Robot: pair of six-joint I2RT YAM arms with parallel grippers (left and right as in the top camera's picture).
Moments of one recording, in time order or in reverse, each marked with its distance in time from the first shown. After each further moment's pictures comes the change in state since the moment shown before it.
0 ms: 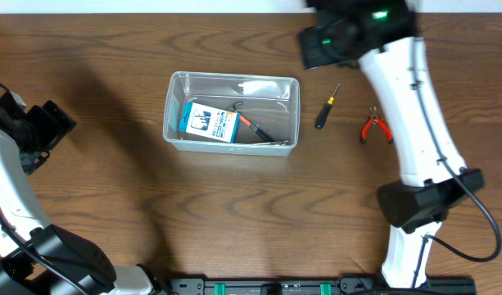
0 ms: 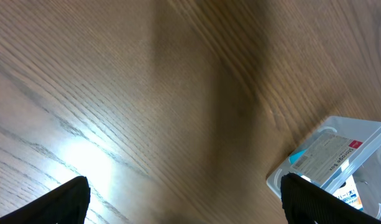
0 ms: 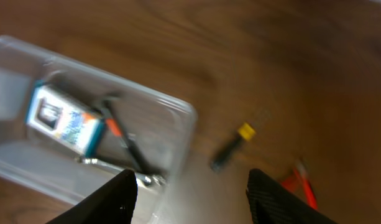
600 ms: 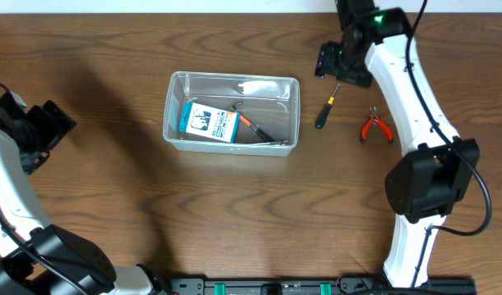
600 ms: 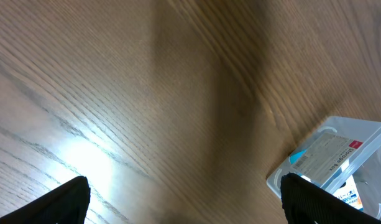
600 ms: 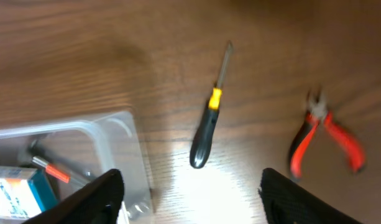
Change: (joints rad) left arm 0.000 0.000 0.000 0.000 0.000 0.000; right arm -0.100 0.044 -0.370 0.206 0.022 0.385
